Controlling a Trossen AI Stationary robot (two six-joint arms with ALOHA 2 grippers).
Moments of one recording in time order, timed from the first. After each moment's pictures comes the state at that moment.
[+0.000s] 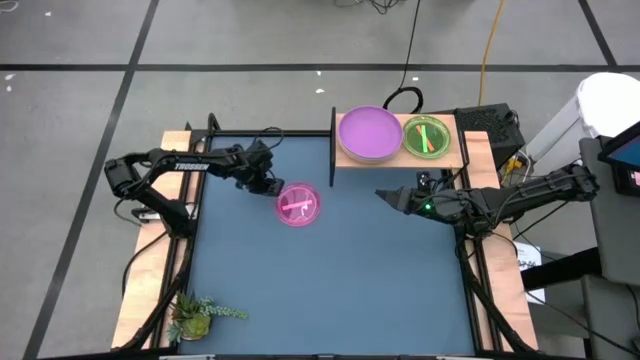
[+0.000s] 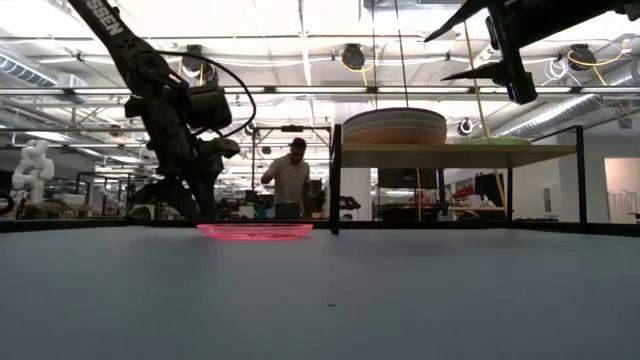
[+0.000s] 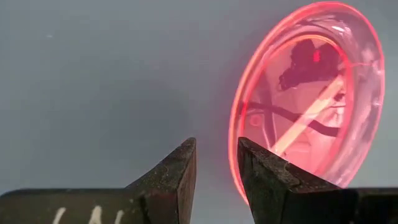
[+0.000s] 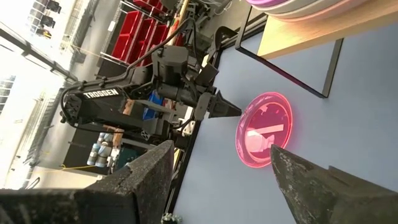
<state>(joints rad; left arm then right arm) 0.59 1.52 0.70 -0.35 0.32 -0.66 0.20 0.83 0.52 0.01 0.60 1.32</state>
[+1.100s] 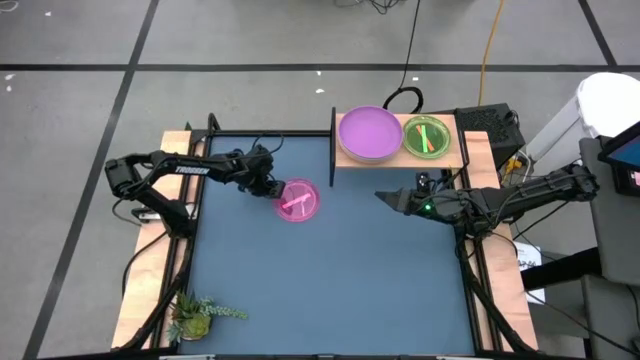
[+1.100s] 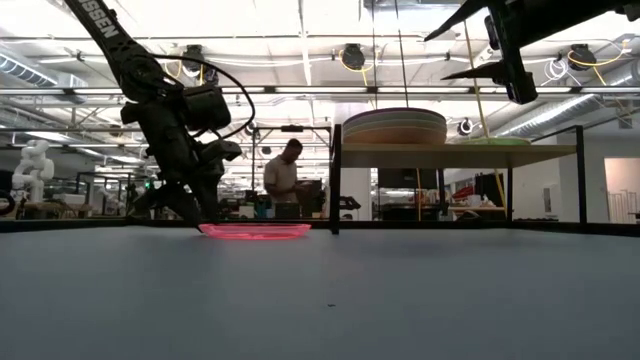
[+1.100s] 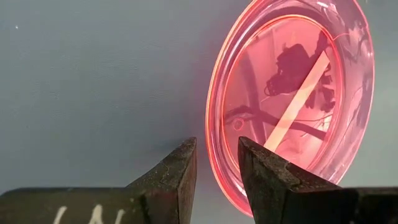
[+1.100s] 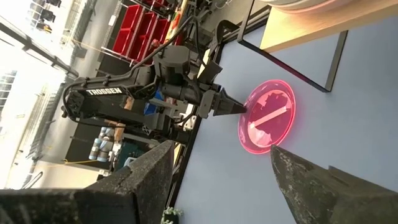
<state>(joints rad) 0.55 1.52 0.65 -0.23 0.31 -0.72 0.21 0.83 0.52 0.01 0.57 1.32</state>
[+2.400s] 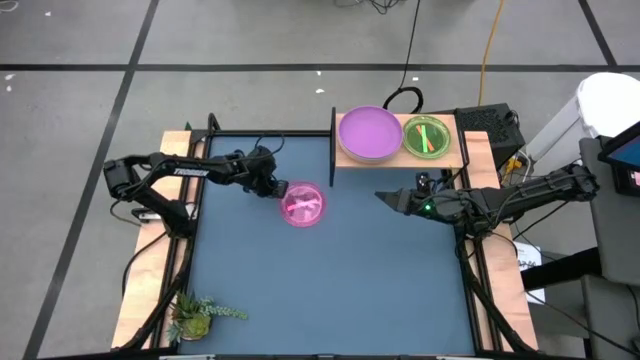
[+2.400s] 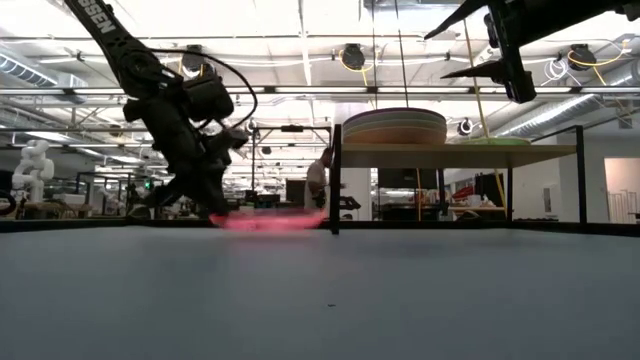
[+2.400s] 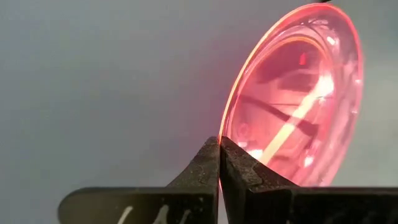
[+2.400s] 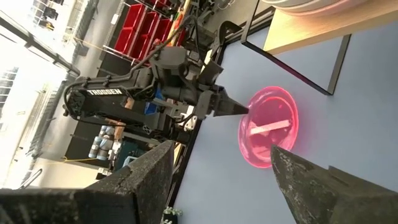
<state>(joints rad) 0.52 1.50 0.65 -0.16 0.32 -0.77 0.21 0.83 0.52 0.01 0.57 1.30</state>
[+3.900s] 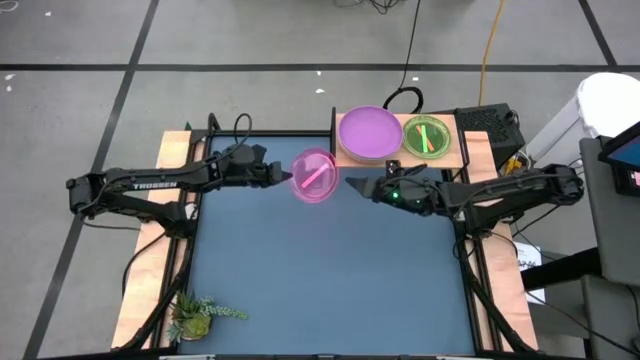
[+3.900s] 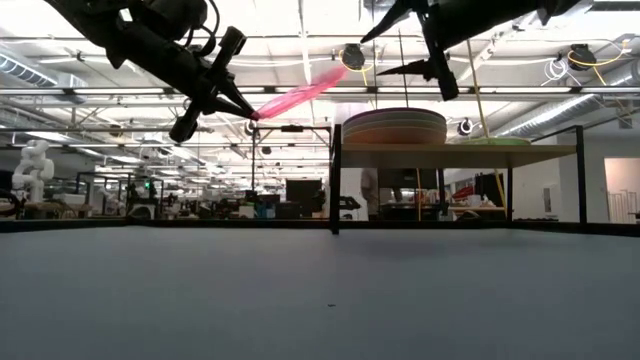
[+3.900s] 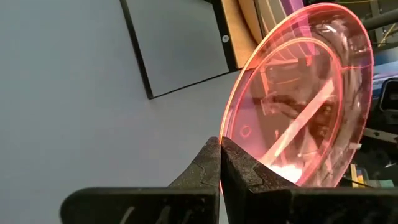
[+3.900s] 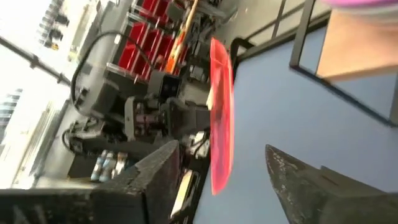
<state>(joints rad) 0.35 1.15 0.66 0.03 0.08 -1.11 0.04 1.20 0.71 0.25 0.47 1.26</state>
